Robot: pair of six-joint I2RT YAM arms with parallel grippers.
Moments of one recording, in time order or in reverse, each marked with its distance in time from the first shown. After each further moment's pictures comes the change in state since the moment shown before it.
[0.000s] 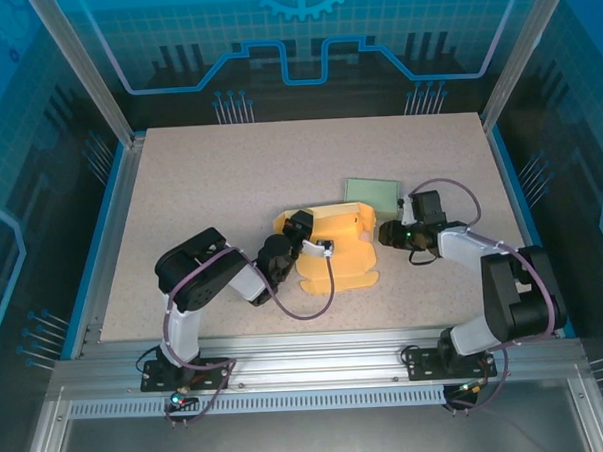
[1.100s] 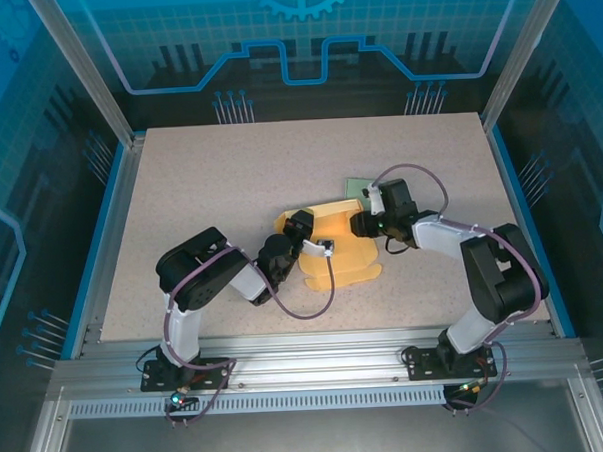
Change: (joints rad) left arm 0.000 0.007 0.006 0.003 -0.001 0.018; right arm 0.177 0.143 0.138 0.115 0.070 -0.126
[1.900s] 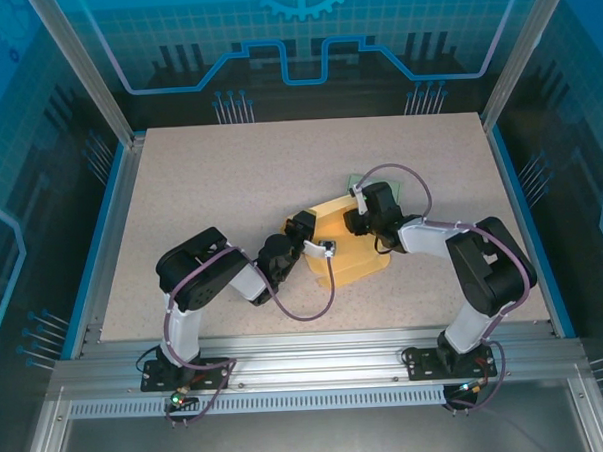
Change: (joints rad) left arm -0.001 0.000 0.000 0.000 0.058 -0.083; right arm 0.099 0.062 -0.001 0.172 0.219 -0.088
